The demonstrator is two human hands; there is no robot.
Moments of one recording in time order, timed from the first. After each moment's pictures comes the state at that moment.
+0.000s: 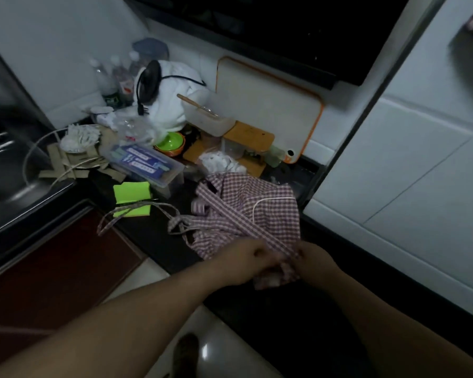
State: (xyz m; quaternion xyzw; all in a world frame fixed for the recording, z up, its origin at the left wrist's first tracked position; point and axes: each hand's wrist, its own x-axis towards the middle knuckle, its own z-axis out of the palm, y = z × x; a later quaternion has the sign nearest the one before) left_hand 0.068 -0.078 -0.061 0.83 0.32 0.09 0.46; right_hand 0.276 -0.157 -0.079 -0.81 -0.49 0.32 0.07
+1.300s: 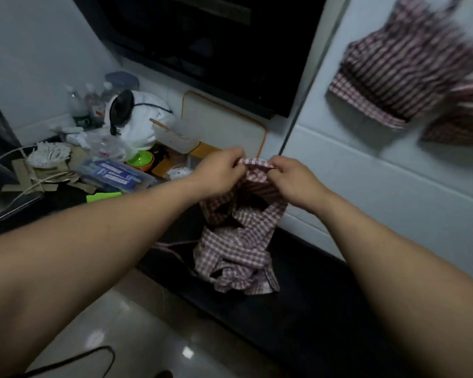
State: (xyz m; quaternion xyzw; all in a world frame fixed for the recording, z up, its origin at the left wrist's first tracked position) left_hand 0.074 -0.054 0.127 0.87 0.31 0.24 0.30; right_hand 0.233 -0.172 0.168 -0.78 -0.56 0.14 0.25
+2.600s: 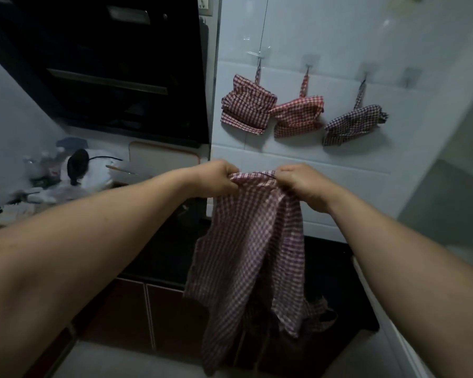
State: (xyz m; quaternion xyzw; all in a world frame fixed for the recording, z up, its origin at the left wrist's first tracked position) left_hand 0.004 -0.307 0.276 0.95 0.13 0.10 0.28; right_hand 0.157 -0.488 0.281 -0.77 -0.42 0.20 0.45
